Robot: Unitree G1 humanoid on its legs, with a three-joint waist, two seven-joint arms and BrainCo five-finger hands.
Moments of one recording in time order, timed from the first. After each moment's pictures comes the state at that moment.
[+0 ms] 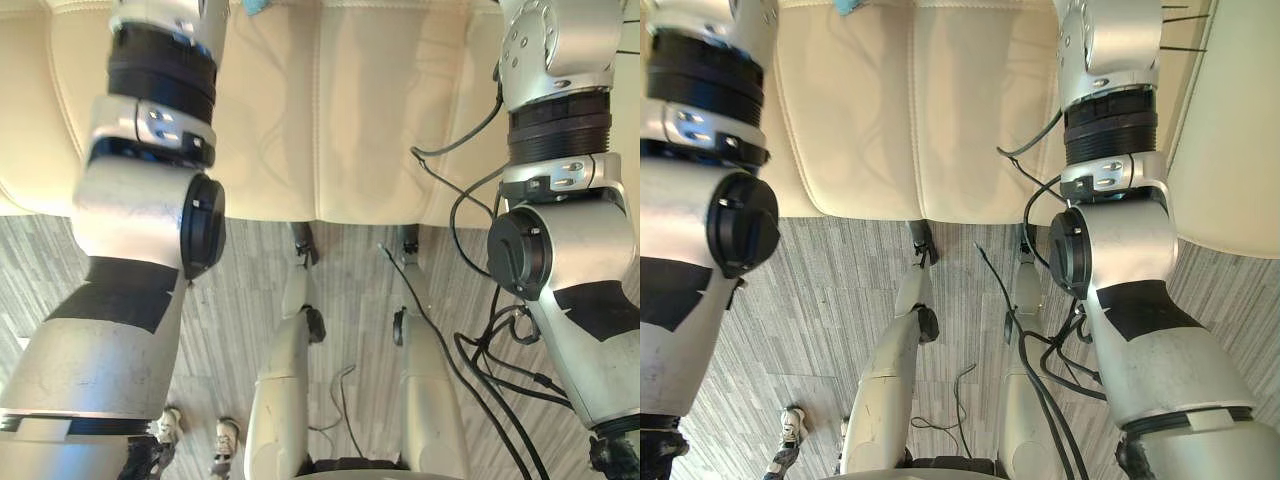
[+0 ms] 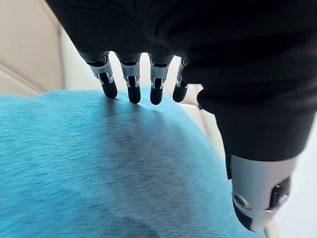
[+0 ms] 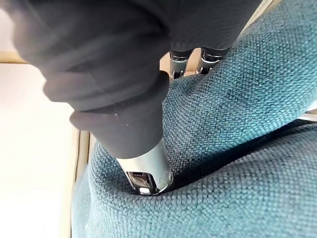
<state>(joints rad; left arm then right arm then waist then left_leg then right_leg) -1.55 0.32 0.06 0.88 -0.15 -0.08 0.41 -1.52 -0.32 -0.07 0.67 0.16 -0.10 -0.41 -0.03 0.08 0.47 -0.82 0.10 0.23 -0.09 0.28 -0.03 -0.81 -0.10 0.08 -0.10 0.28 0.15</state>
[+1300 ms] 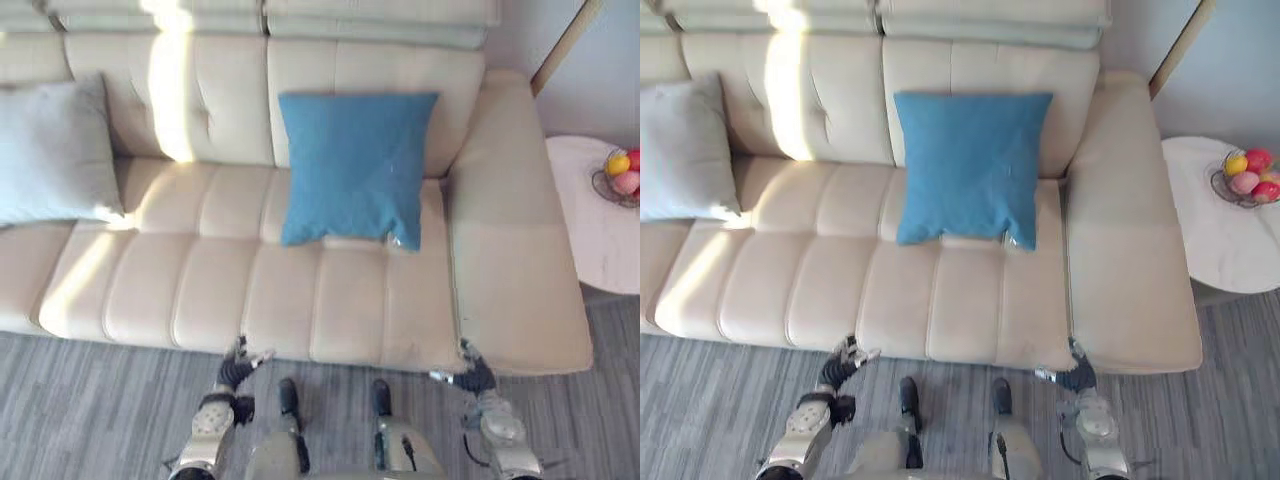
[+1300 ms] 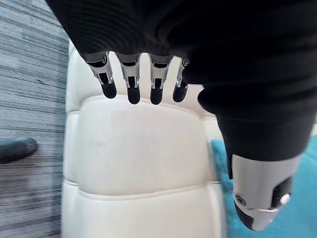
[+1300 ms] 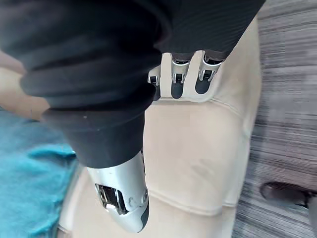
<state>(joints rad) 0.07 0.17 0.00 0.79 -0.03 -0.15 0.05 0.10 -0.18 -0.15 0.73 -0.13 -0.13 -0.05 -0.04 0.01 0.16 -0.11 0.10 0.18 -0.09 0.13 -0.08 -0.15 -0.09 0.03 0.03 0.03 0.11</state>
